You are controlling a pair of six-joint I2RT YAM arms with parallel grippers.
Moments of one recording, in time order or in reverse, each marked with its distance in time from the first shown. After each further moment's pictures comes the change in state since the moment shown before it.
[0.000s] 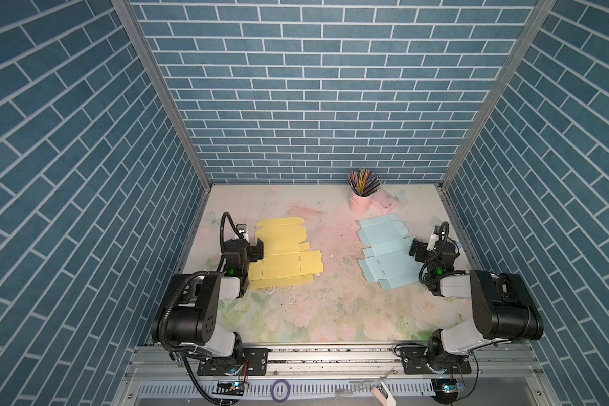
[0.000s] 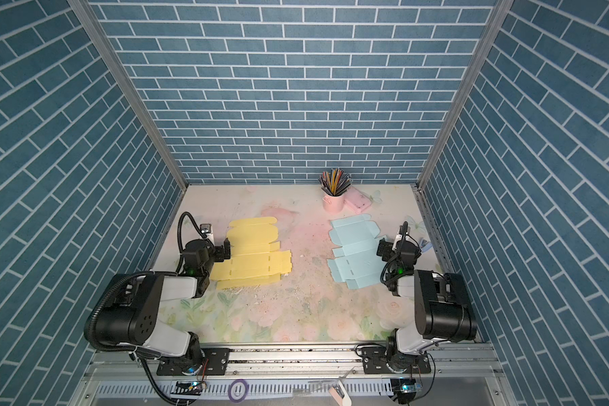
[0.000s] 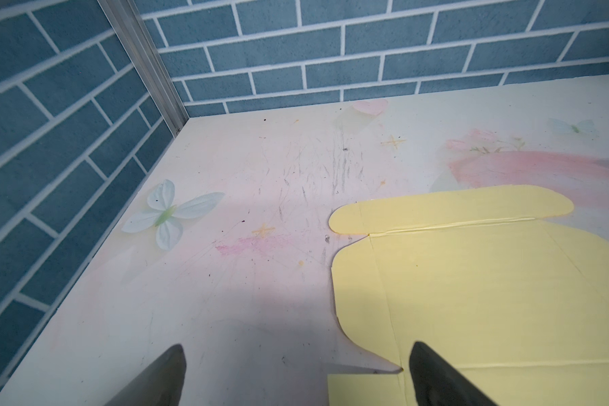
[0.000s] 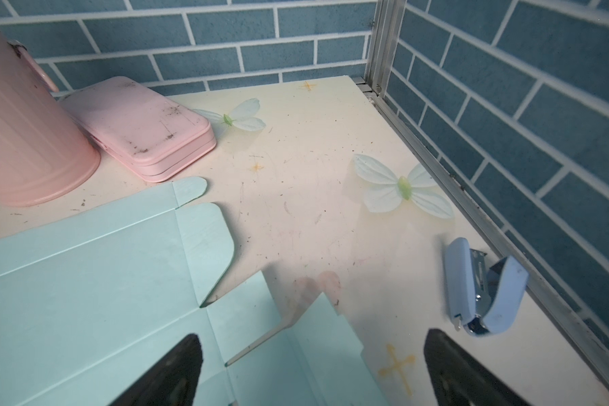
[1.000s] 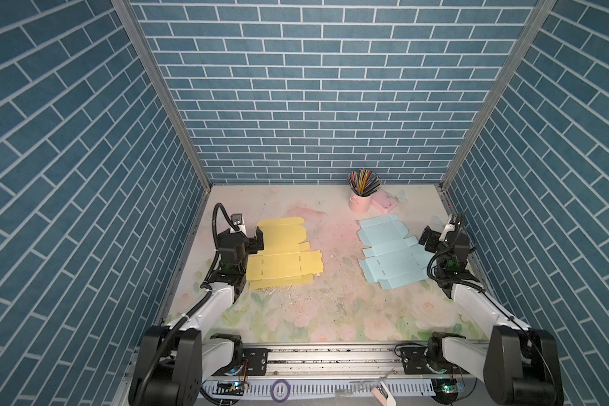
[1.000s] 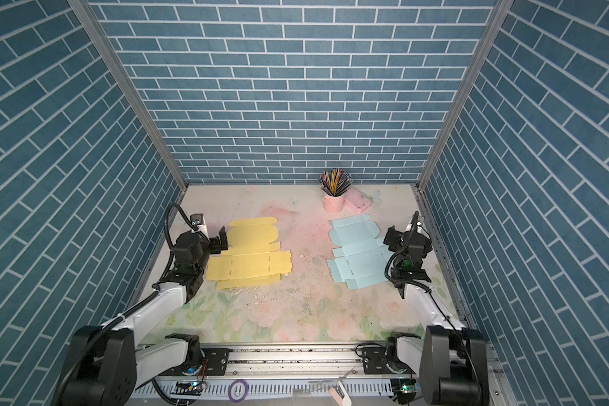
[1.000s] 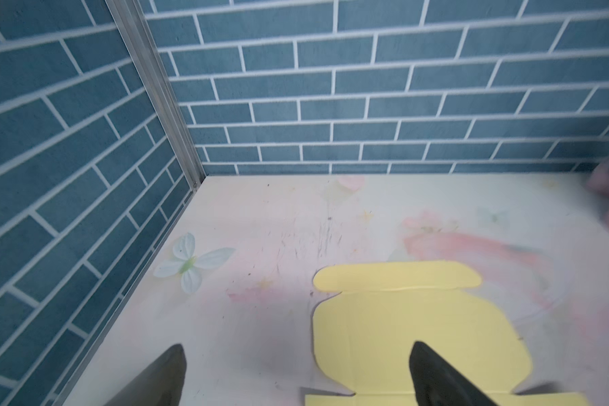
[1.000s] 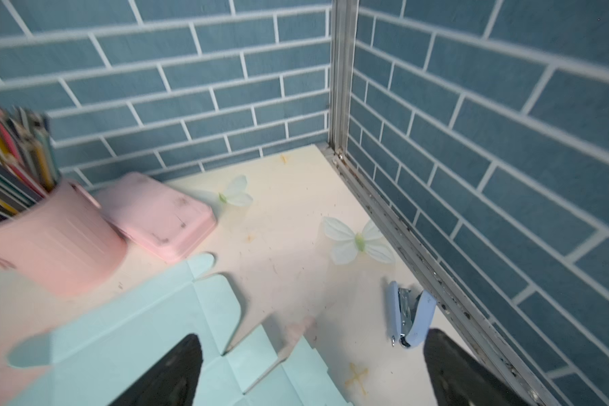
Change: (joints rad) left arm -0.073 -0.410 0.115 -0.412 -0.050 -0.095; right arm 0.034 -0.441 0.145 -0.494 0.129 0.112
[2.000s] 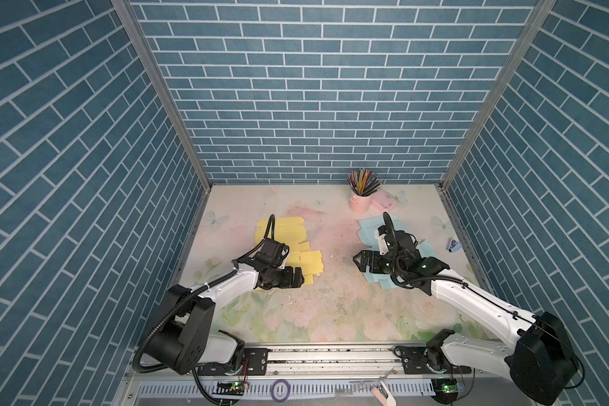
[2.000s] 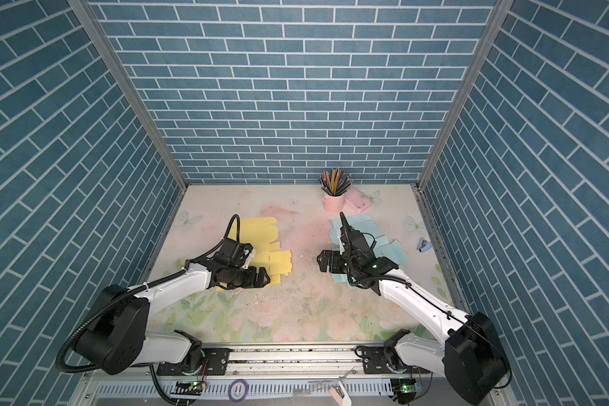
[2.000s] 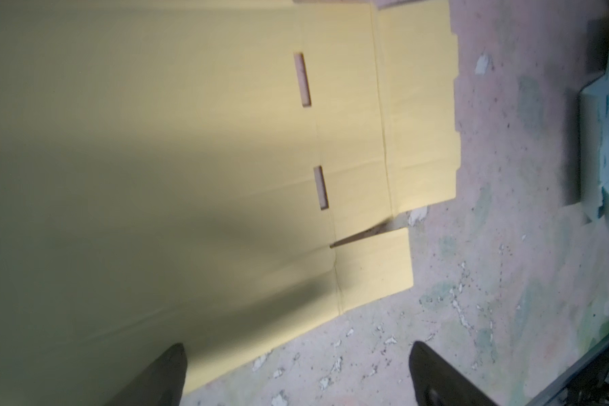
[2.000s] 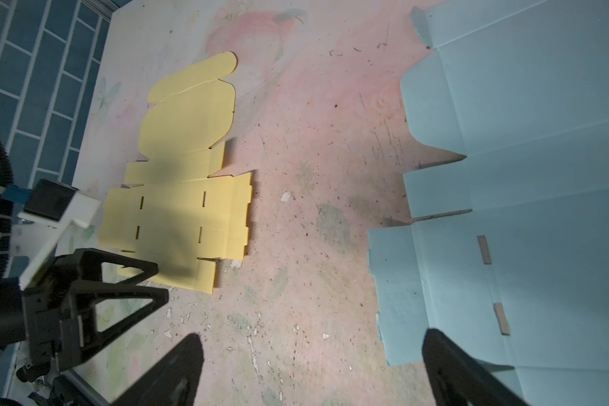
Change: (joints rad) left arm -0.337 0.274 0.163 -0.749 0.495 -0.388; right arm 0.633 0.081 0.230 -0.613 -0.370 0.419
